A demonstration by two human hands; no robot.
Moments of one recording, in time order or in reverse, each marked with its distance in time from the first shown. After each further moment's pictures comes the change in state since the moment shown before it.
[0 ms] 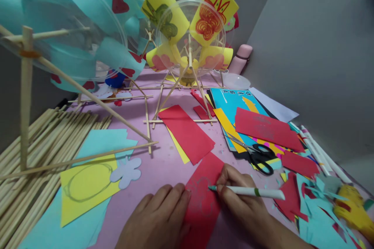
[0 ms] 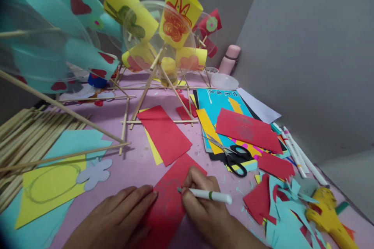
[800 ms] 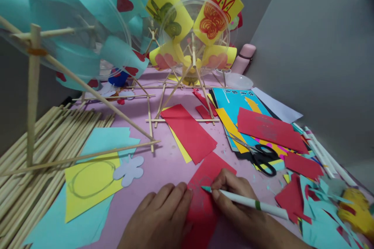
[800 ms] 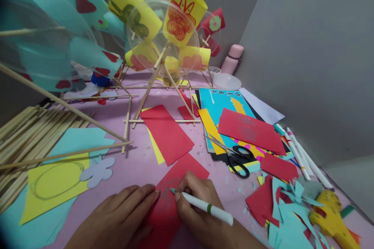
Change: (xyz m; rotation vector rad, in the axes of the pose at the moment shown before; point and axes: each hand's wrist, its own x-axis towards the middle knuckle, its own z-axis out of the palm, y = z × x) left_hand -0.002 -0.001 0.005 0.013 0.062 0.015; right_hand 0.004 -0.017 -0.002 0.155 -0.222 0.061
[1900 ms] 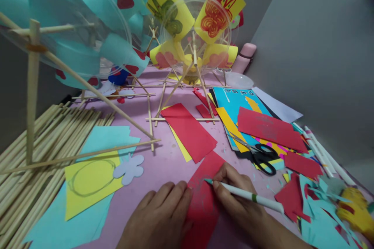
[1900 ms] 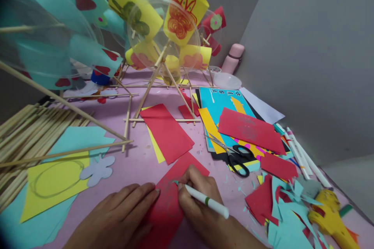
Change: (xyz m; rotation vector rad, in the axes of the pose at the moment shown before) left_hand -0.001 0.002 -0.005 -0.063 0.008 -0.031; right_hand 0.002 0.006 0.004 -0.099 0.109 -0.001
